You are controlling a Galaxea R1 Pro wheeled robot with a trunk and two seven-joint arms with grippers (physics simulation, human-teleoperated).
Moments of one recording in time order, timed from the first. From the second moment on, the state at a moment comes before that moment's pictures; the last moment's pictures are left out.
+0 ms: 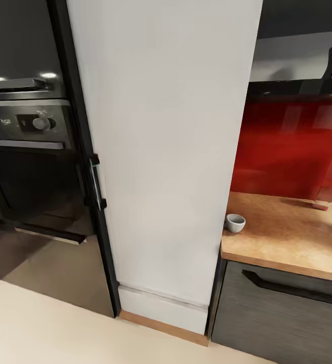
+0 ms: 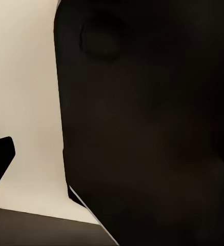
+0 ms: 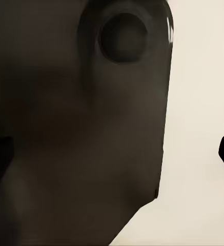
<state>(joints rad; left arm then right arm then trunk) 0.00 0.00 0.00 0.00 0.00 0.00 0.00 0.00 0.00 0.00 0.00 0.00 0.00 0.00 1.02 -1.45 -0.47</state>
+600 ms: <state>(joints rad) 0.00 0.00 -0.01 -0.01 -0.01 -0.01 0.00 0.00 0.05 0.00 -0.07 0.00 0.00 0.00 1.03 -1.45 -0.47</state>
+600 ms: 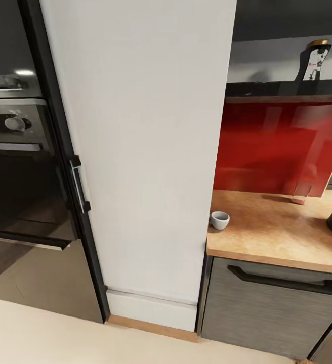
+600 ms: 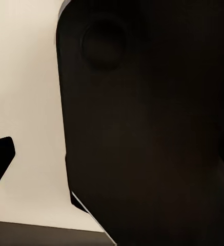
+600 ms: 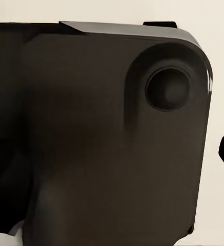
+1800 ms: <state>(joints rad) 0.00 0.01 -0.01 -0.01 -0.01 -0.07 0.01 0.00 0.05 -0.01 -0.08 0.00 0.00 0.00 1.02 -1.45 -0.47</state>
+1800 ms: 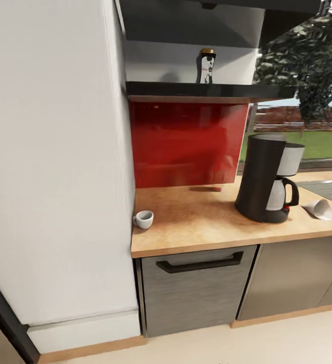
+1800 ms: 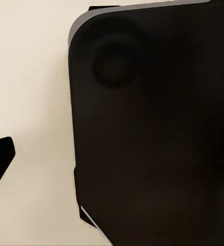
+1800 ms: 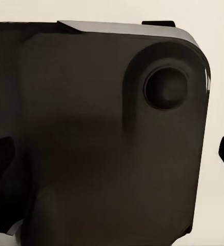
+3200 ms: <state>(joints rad) 0.00 0.01 -0.01 -0.02 -0.01 -0.07 0.01 -0.01 0.07 -0.01 -0.04 -0.02 -0.03 -0.02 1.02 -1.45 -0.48</state>
